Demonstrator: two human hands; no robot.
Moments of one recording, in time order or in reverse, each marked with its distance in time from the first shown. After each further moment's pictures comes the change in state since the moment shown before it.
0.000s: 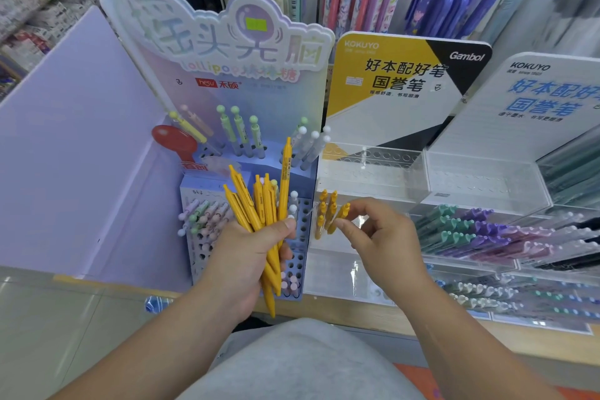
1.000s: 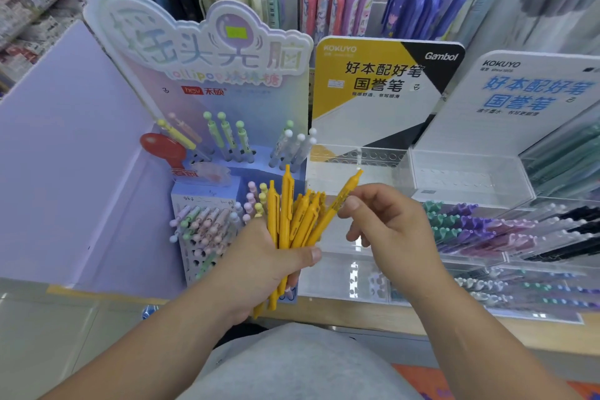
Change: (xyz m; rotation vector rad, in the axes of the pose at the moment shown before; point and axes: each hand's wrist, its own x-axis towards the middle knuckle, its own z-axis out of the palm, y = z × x) left_hand -0.010 0.008 0.014 0.430 -0.282 0.177; right_hand -0.002 -0.036 -0.030 0.488 0.014 0.152
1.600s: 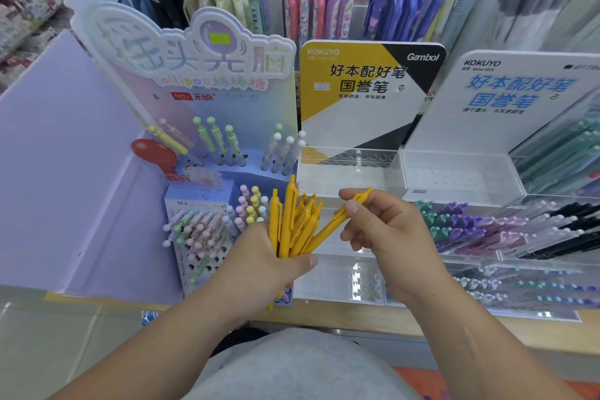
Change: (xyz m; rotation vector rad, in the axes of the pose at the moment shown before) left_hand 0.004 -0.005 0.010 0.257 0.049 0.020; right_hand -0.004 0.001 -0.010 0.204 0.019 0.164
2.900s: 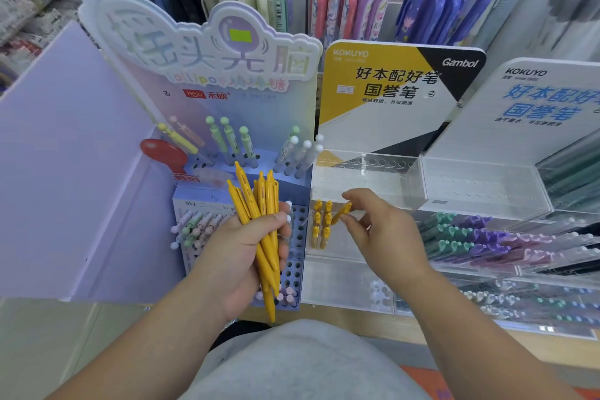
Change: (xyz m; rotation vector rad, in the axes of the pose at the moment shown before) left_hand 0.015 0.005 -0.028 -0.876 0.058 -0.254; right_hand 0.052 0.054 -0.006 -1.018 -0.003 -0.442
